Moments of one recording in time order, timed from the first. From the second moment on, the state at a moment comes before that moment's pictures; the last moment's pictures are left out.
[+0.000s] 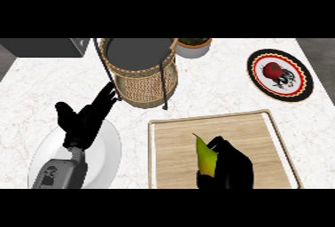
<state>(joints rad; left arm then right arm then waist) -0.17 0.10 -0.05 -1.47 0.11 -0.05 0.24 0.04 -0.04 0.63 -1.77 1.20 -0.12 1.08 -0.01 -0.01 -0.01</state>
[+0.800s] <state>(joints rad) -0.17 0.11 -0.04 -1.48 0.12 -0.06 0.25 -0.20 -0.07 0.87 -2.11 1.57 -0.04 1.23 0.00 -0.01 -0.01</state>
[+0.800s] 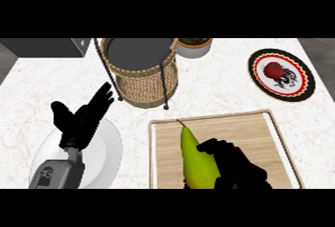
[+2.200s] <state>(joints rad) -0.24 0.08 -0.08 -1.46 0.10 -0.07 0.26 -1.06 -0.01 0.25 -1.49 1.16 0.07 1.19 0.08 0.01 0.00</state>
